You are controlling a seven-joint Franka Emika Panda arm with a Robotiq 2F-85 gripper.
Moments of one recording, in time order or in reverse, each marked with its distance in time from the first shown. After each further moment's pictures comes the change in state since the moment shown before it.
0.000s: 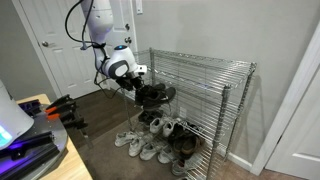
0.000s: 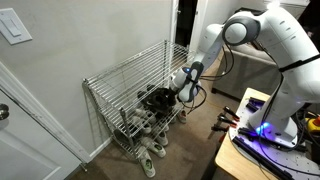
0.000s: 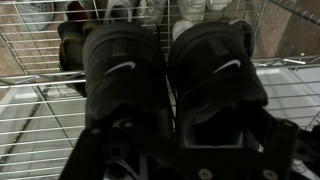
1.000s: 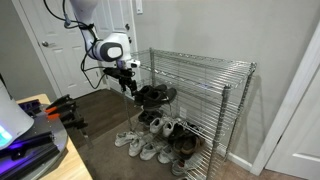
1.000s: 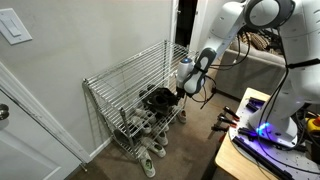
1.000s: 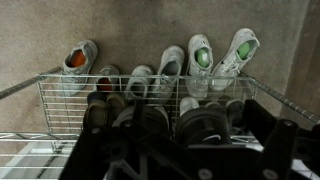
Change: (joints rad) arm 0.112 -0.296 -0.092 -0.211 -0.005 -0.453 0.003
